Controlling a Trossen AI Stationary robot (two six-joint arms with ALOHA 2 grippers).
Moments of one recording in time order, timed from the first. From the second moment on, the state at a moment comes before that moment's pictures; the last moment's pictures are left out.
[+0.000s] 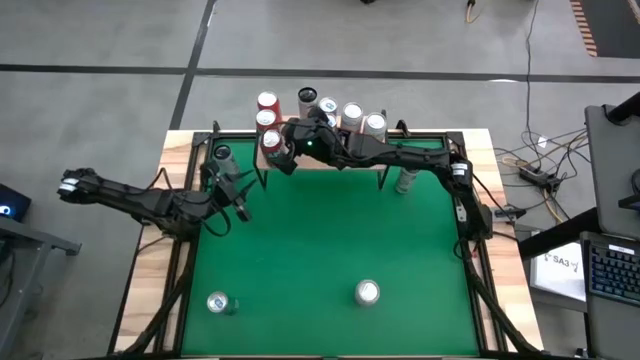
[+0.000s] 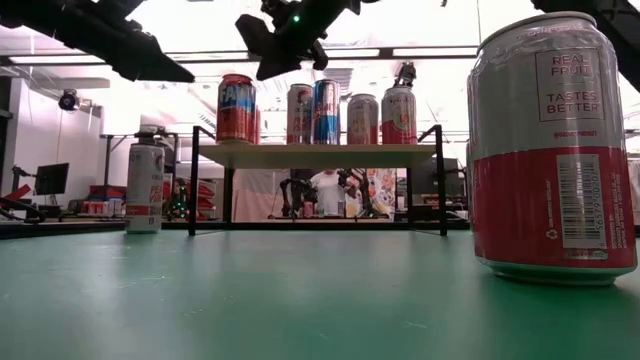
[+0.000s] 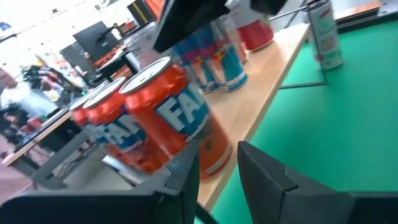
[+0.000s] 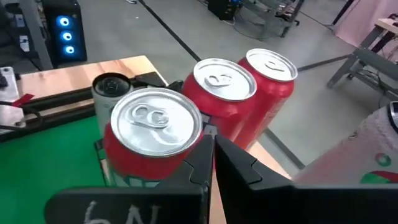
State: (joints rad) left arm -0.21 0.65 0.45 -0.08 -0.96 0.26; right arm -0.20 2.10 2.07 -0.38 0.43 -0.02
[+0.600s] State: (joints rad) left arm -0.21 0.63 0.45 -0.12 -1.01 0.23; right arm -0.18 2.13 2.06 -0.39 0.42 0.04
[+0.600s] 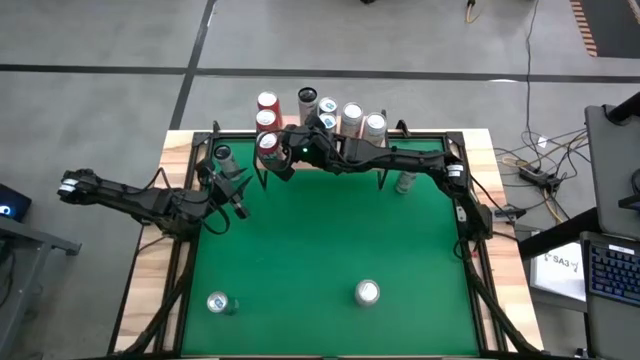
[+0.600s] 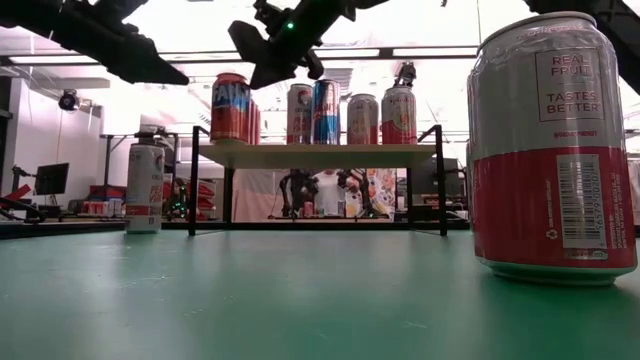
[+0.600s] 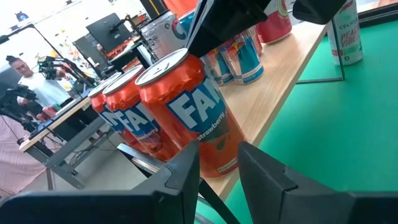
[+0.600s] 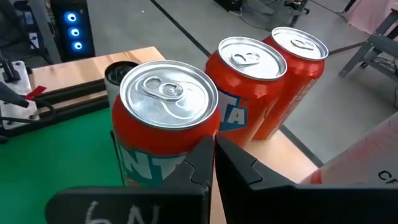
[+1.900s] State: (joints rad) left arm -0.21 0.65 0.44 -0.11 -1.01 0.22; right arm -0.17 2.17 2.07 -0.44 0.34 0.07
